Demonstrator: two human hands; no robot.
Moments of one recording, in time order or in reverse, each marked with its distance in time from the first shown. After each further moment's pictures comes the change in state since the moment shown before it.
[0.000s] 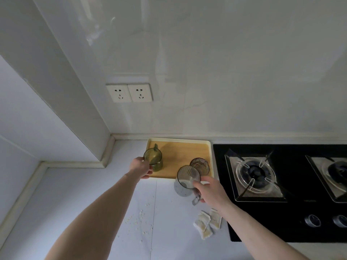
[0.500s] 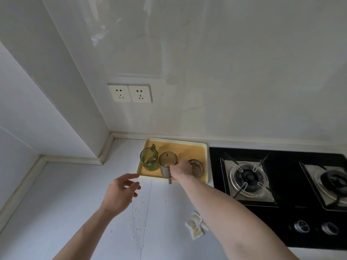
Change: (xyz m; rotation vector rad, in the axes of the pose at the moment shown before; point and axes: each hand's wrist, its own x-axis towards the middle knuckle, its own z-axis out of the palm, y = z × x) left_hand -0.150 -0.041 -0.048 0.078 0.042 0.335; right_hand 0.101 -0.040 0.072 -0.189 0.136 0.067
